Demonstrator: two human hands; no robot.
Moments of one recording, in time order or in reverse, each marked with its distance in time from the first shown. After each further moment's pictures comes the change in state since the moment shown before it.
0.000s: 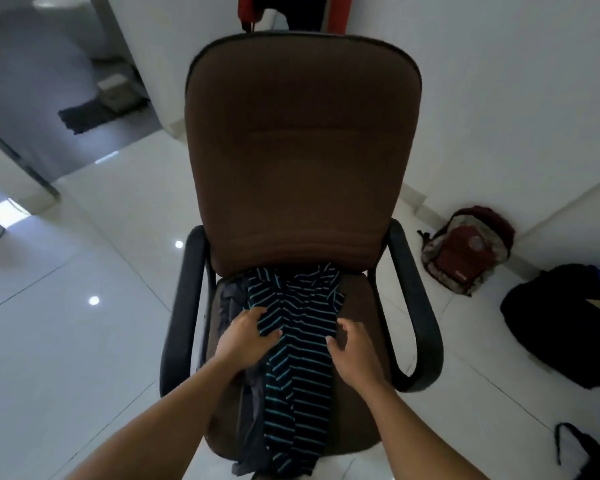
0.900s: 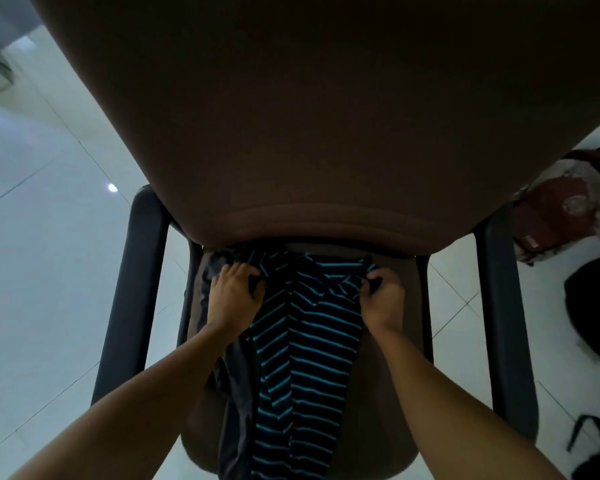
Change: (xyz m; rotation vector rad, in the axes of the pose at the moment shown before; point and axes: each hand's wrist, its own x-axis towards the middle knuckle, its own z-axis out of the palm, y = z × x) left_hand 0.214 -0.074 0.047 0.132 0.295 -0.062; right_hand 0.274 0.062 0.060 0.060 0.199 0.097
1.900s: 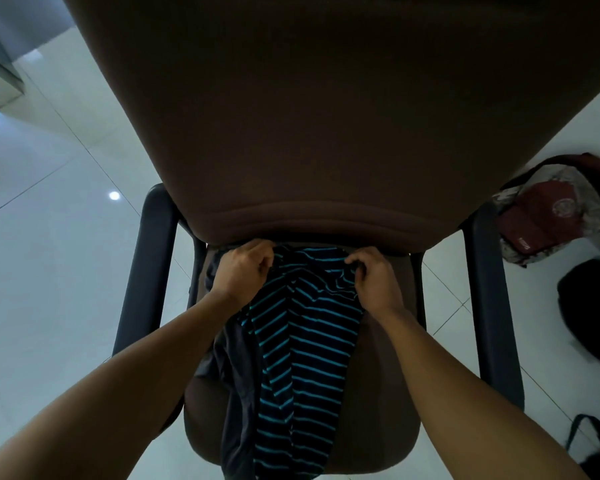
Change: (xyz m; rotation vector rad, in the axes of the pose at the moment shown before) left_hand 0.014 0.026 -0.042 -0.118 0.127 0.417; right_hand 0.002 -0.030 -0.024 -0.113 -0.177 -0.421
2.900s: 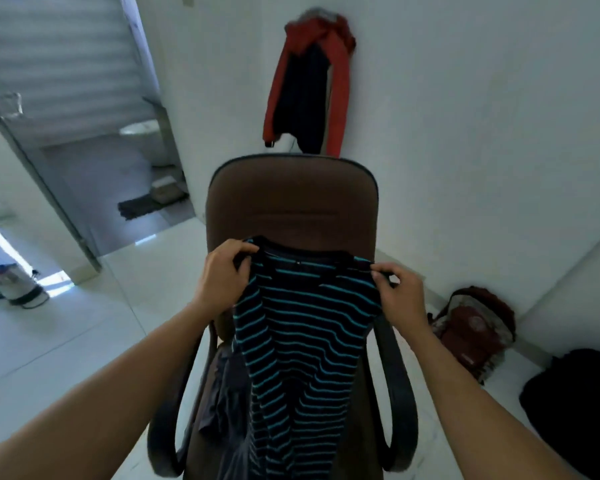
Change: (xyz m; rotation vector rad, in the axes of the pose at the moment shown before) left_hand -0.122 0.278 -0.252 -0.082 0.526 0.209; right_hand -0.228 -0.165 -0.274 0.387 0.535 -0.293
